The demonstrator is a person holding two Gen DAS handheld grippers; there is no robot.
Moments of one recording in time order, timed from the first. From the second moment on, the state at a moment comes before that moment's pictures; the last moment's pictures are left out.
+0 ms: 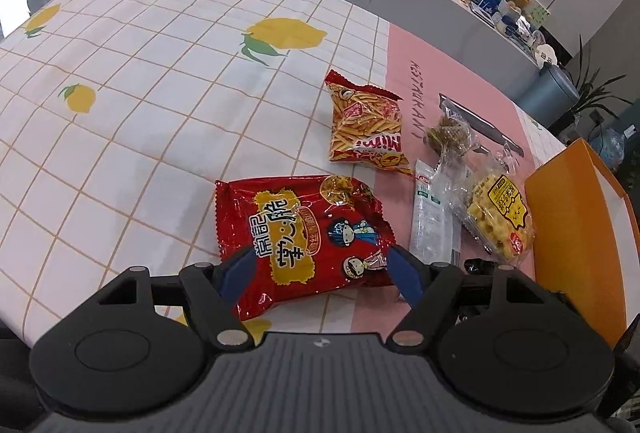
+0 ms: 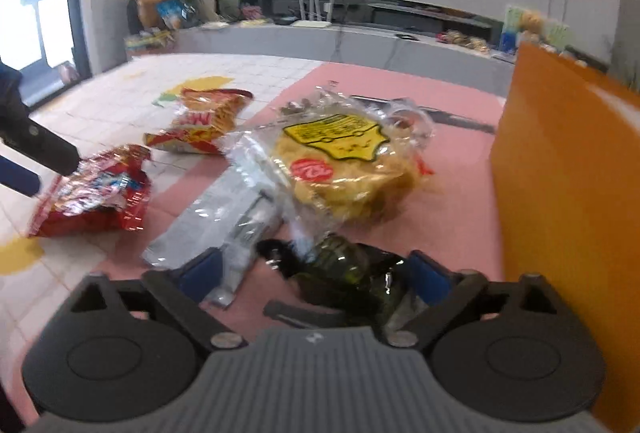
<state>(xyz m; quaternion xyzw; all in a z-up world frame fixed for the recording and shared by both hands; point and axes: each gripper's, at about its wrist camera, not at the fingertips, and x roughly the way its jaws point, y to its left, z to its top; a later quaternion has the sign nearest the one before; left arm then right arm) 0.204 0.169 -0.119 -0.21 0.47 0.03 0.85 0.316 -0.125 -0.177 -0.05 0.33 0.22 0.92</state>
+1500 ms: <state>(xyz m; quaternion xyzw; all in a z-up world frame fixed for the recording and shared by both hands) 0.232 0.125 -0.126 0.22 0.47 -0.25 0.82 0.302 -0.126 -0.168 -0.02 0.34 0.22 0.91</state>
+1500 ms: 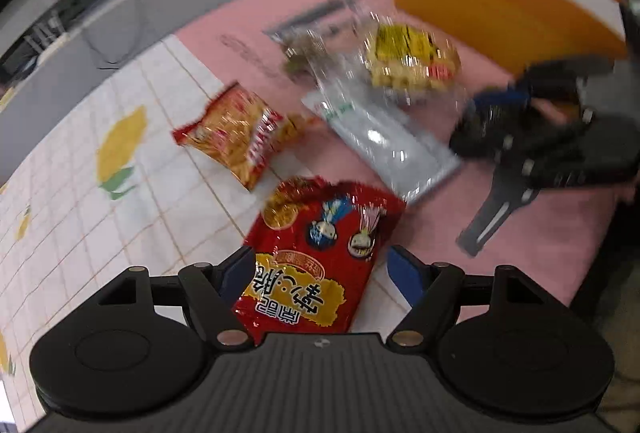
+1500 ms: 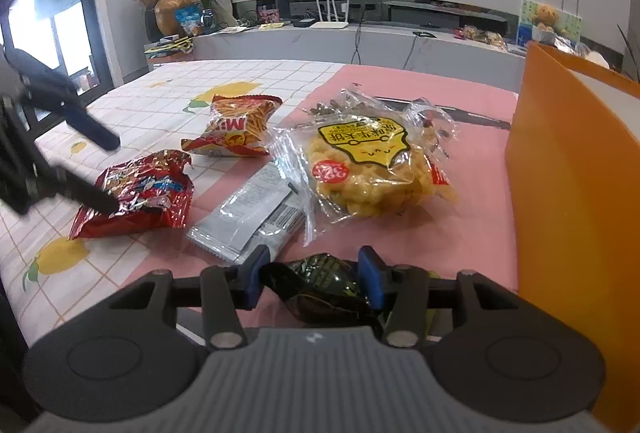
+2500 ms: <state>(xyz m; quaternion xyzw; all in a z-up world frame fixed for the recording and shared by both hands) 0.255 0.153 -0.146 0.10 0.47 -0.23 0.85 0.296 -0.120 -0.167 -0.07 0.33 0.24 0.91</state>
